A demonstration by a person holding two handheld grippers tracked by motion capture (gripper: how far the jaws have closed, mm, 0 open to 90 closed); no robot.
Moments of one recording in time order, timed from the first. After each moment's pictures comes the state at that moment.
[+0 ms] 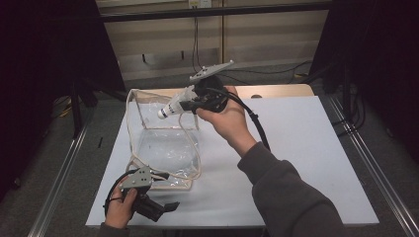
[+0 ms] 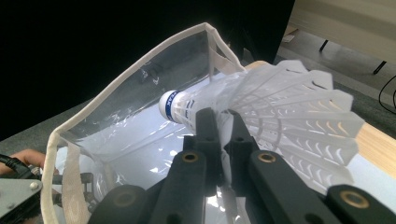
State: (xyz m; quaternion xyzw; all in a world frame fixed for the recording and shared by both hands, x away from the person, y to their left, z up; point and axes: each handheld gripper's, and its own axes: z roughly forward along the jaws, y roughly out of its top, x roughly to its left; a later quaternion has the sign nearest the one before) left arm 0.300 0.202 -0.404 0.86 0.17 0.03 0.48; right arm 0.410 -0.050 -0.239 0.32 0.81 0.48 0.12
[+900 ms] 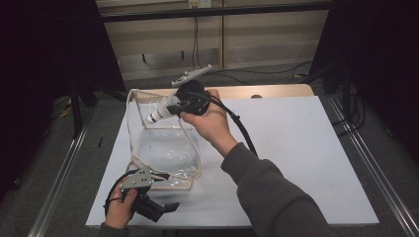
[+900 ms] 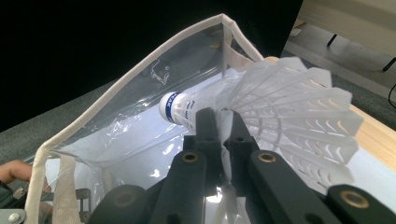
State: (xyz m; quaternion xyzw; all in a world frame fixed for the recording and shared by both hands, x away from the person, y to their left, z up) left arm 0.300 0.202 -0.405 0.86 0.17 0.02 0.48; right arm 0.419 -0.013 -0.252 0.31 0.82 0.47 0.12
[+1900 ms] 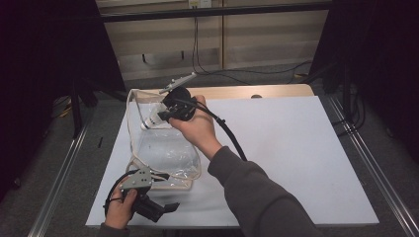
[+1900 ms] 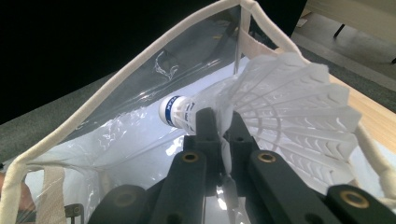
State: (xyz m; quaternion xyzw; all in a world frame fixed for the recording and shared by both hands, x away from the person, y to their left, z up) left arm 0.300 0.202 -0.405 0.86 0.17 0.02 0.48; right arm 0.426 0.017 -0.273 0.31 0.83 0.45 0.11
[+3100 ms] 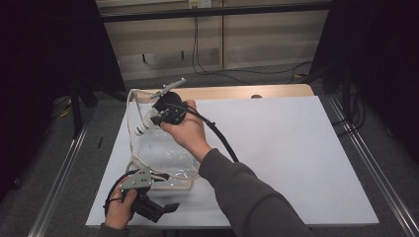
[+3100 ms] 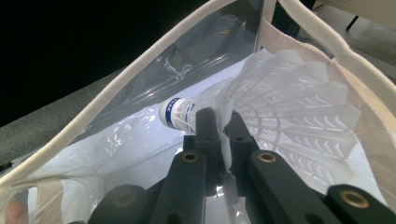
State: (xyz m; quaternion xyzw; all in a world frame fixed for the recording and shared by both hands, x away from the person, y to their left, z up) left arm 0.300 0.203 -0.404 0.86 0.17 0.02 0.48; right arm 0.430 0.040 -0.288 0.31 0.83 0.45 0.10
